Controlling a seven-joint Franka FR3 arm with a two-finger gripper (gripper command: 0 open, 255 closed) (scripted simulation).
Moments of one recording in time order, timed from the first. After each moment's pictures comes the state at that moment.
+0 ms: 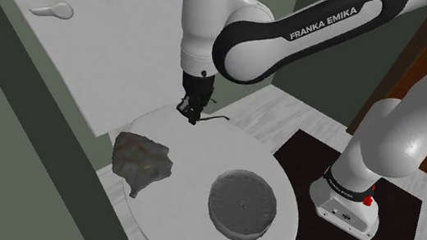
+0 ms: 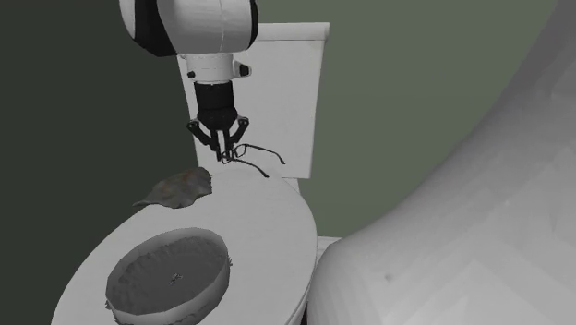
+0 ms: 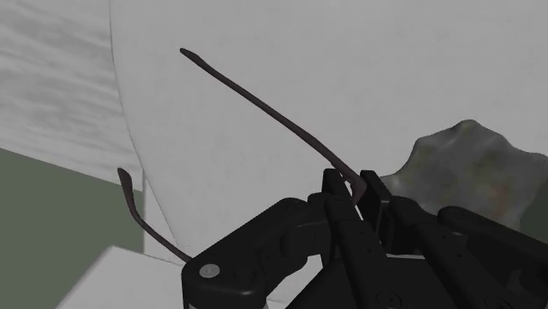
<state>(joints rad) 0.19 -0.22 0.45 -2.28 0.05 2.16 0.39</state>
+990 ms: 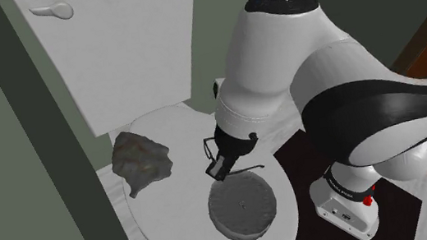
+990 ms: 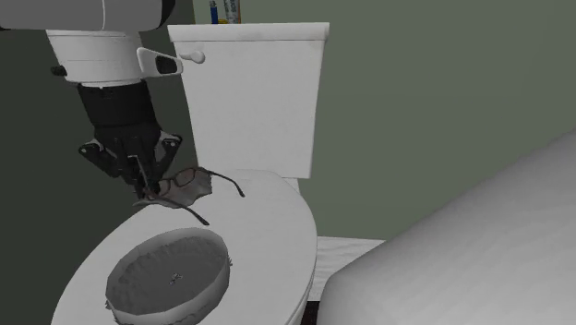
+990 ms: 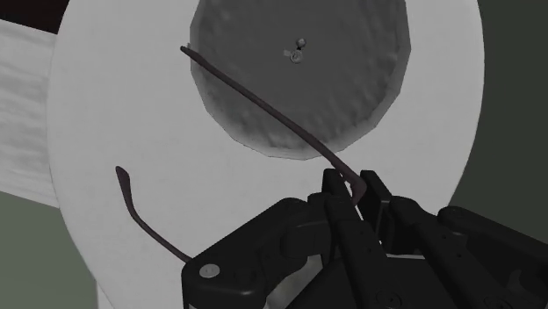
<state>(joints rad) 0.39 -0.50 0.62 -2.45 0.23 2.08 0.63</state>
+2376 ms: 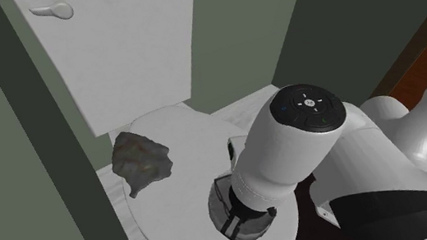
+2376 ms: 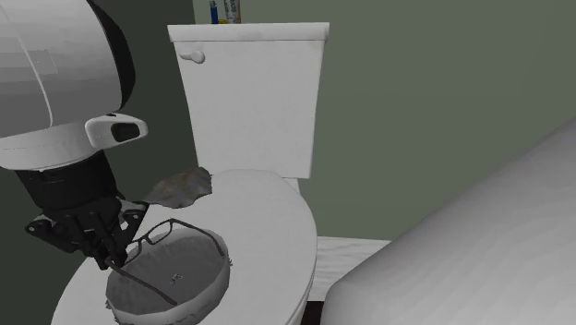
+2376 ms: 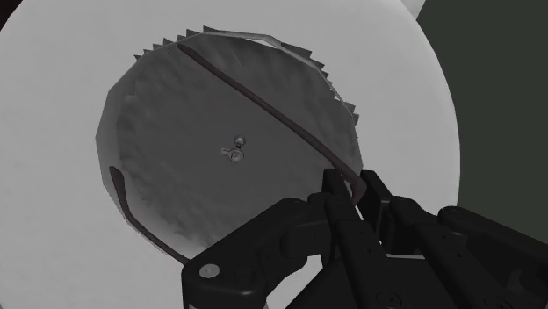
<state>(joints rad) 0.44 -0.45 0.80 -2.57 0.30 2.27 0.79</state>
